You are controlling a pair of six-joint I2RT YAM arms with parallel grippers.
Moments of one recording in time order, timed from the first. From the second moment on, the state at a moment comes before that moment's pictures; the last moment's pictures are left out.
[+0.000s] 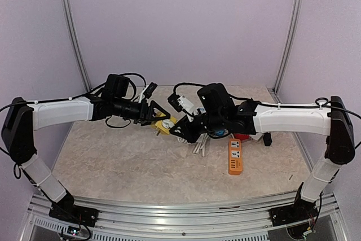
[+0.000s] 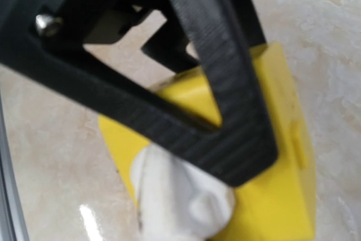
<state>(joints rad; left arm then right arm) -0.55 1.61 1.11 -0.09 0.76 -0.50 0.96 1.69 1.26 -0.12 -0.20 0.09</state>
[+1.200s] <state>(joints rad) -0.54 1.60 1.13 -0.23 0.62 -0.31 0.96 1.59 1.24 -0.12 -0.05 0.12</state>
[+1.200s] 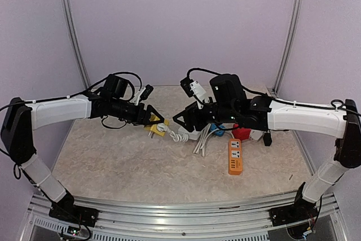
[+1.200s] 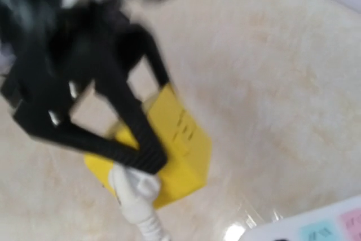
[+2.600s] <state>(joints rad) -0.62 1.38 1.14 -0.13 0.65 0.08 0.91 1.68 1.24 0.05 -0.49 -0.02</state>
